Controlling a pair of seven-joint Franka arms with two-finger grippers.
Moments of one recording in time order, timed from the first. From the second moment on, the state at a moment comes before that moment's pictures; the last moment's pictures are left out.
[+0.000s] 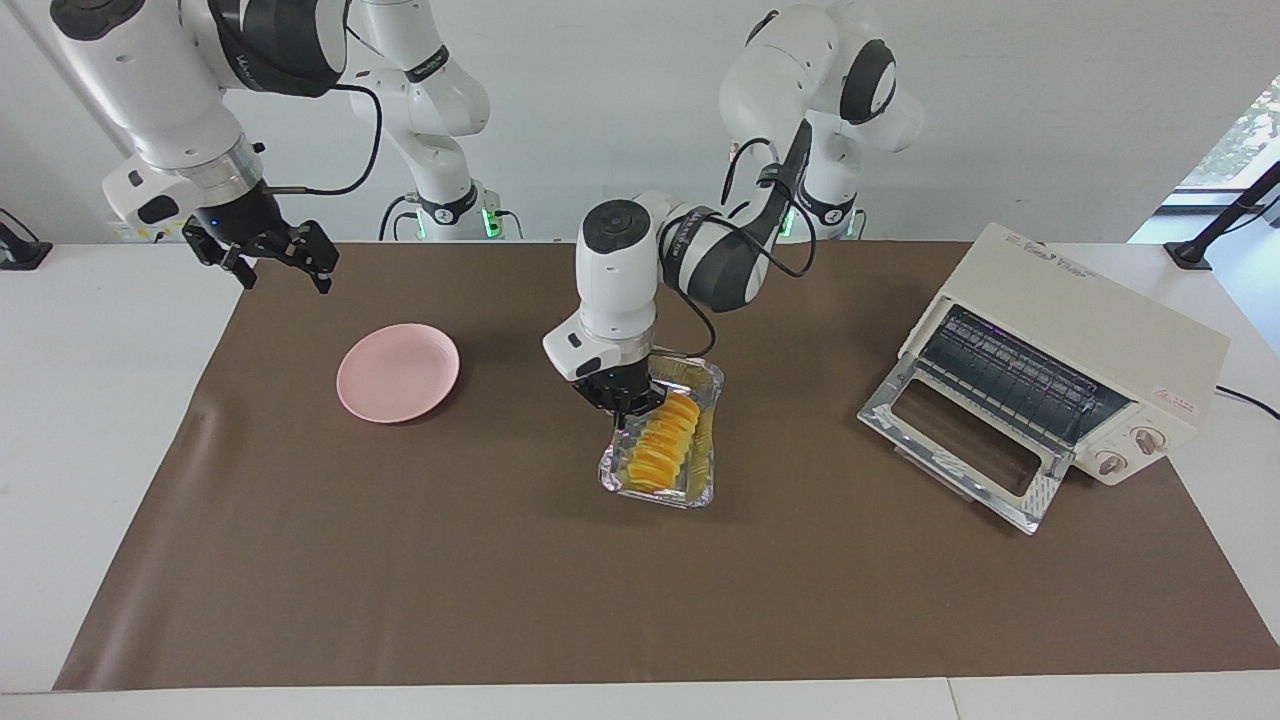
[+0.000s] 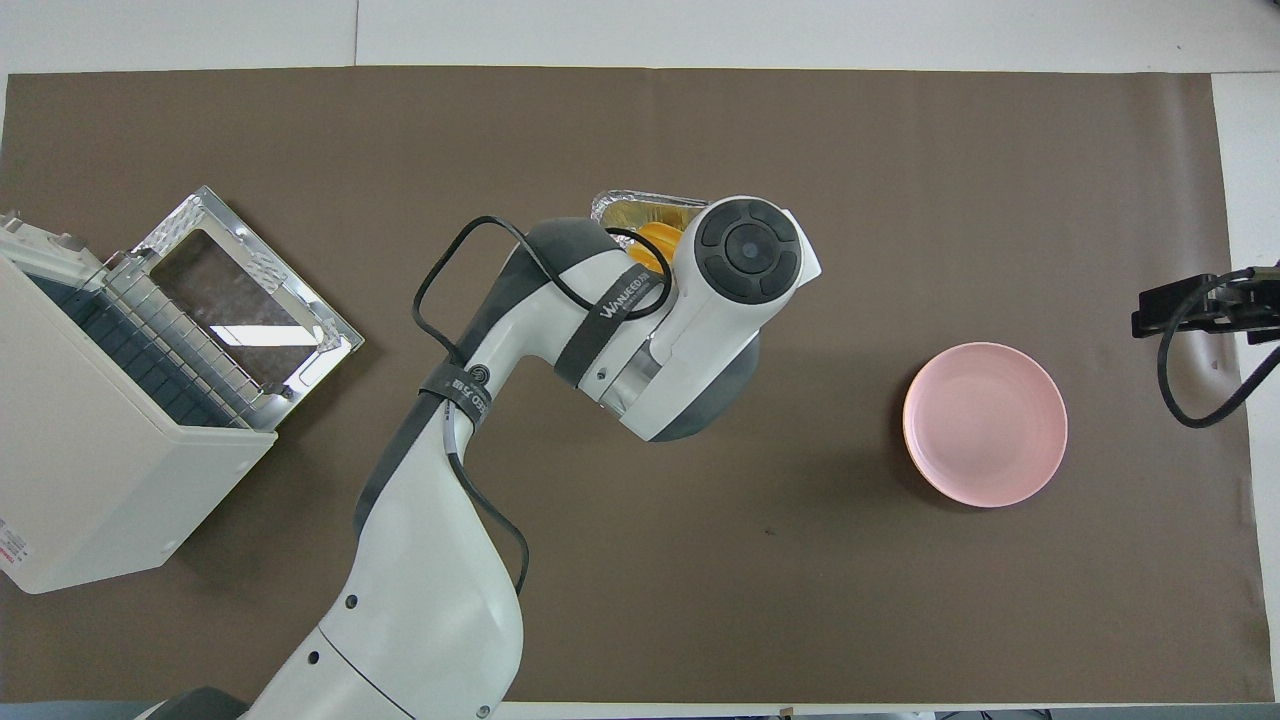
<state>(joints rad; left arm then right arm) -0.85 0.67 0.08 -1.24 0.02 1.94 -0.43 -0.15 -0.07 0.07 -1.74 -0.02 1.64 0.01</state>
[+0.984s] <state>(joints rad) -0.95 0.68 0.11 -1.39 0.12 2.05 -0.75 -0.15 -0.07 0.07 -1.74 -0.02 1.62 0.01</state>
